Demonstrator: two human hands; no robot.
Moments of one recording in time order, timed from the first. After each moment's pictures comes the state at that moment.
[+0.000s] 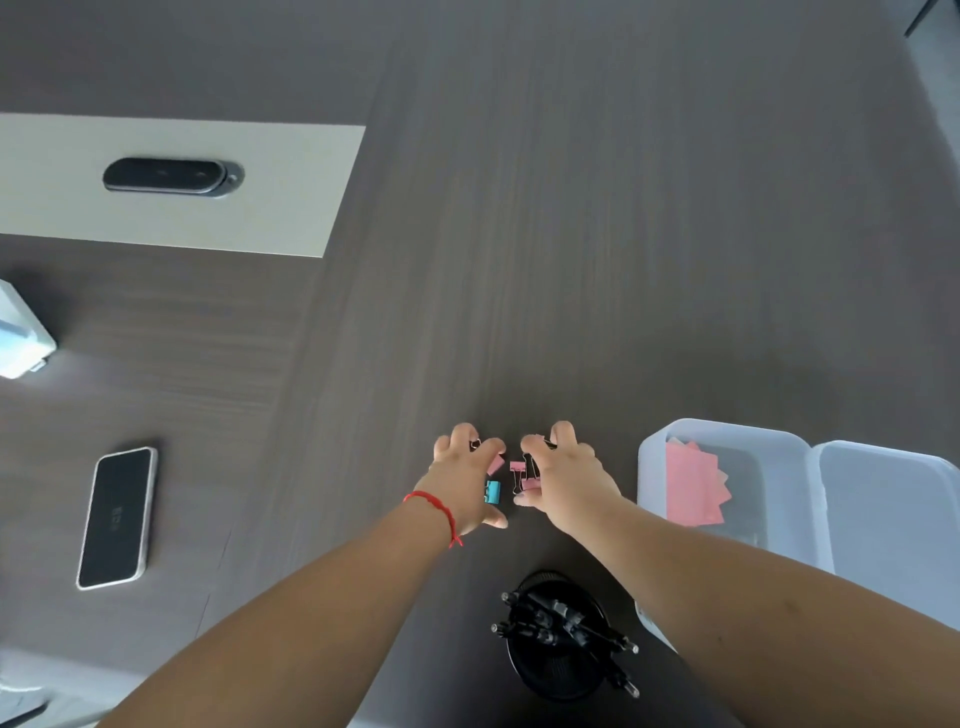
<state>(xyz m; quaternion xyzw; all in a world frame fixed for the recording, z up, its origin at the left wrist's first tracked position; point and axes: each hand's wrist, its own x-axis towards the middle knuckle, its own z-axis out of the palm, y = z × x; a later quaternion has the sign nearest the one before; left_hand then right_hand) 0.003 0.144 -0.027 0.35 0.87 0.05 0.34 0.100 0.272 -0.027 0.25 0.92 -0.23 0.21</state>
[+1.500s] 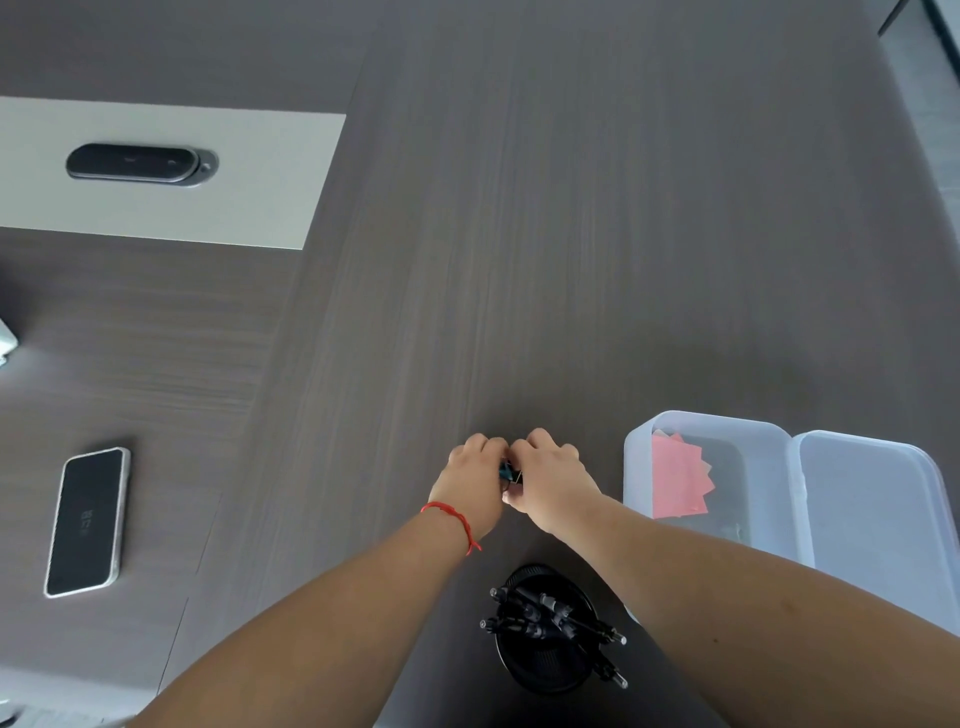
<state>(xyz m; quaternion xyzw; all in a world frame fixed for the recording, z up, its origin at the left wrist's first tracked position) 0.029 0.163 -0.043 0.33 0.88 0.12 0.31 0.098 0.264 -0.027 0.26 0.91 -0.23 0.24</state>
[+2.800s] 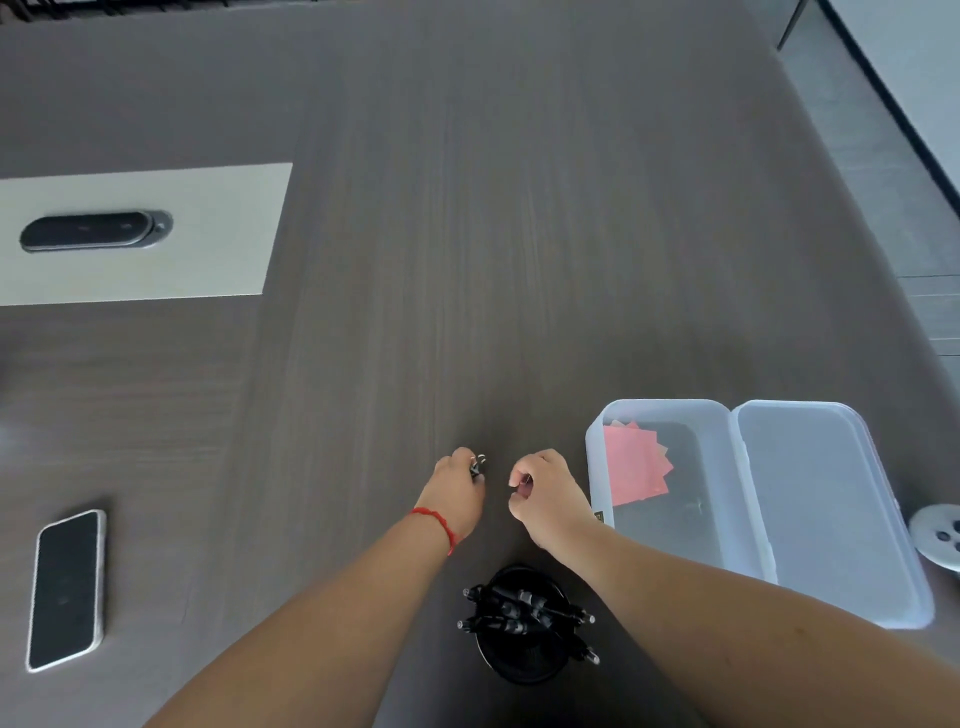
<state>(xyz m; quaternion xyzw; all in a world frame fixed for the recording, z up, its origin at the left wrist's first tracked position) 0.034 0.178 -0.029 0.25 0.89 0.17 0.35 0.141 0.264 -0.016 0.41 0.79 -0.45 0.08</state>
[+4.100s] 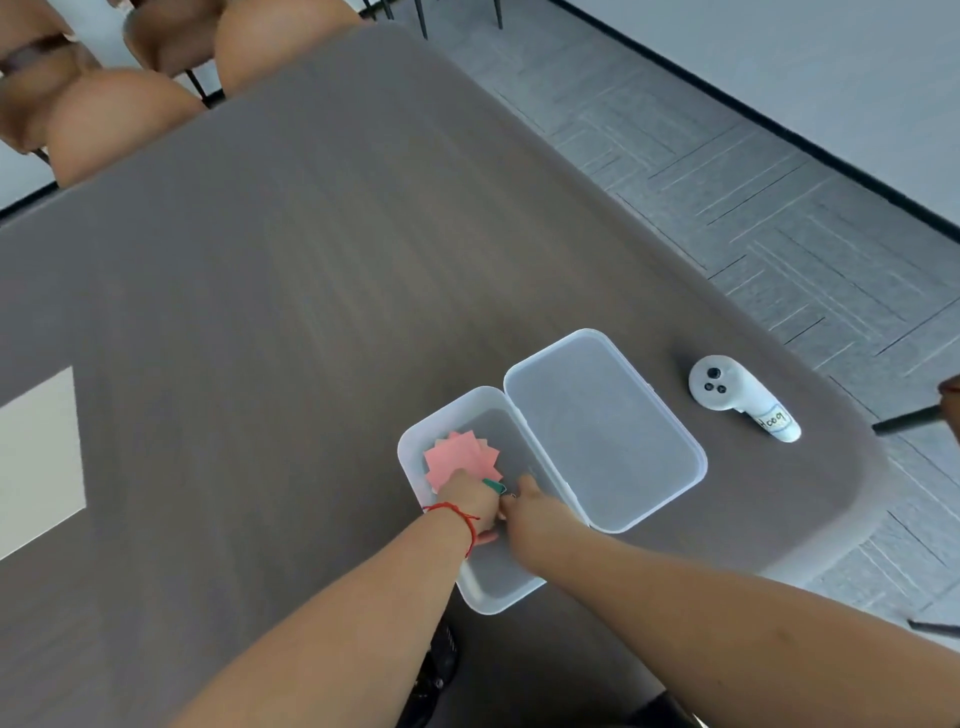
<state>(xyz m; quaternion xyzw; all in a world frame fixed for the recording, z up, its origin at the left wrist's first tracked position) 0.191 0.329 0.012 0.10 0.82 0.16 0.53 0.292 0.334 0.004 0.38 0.84 -0.30 0.25</state>
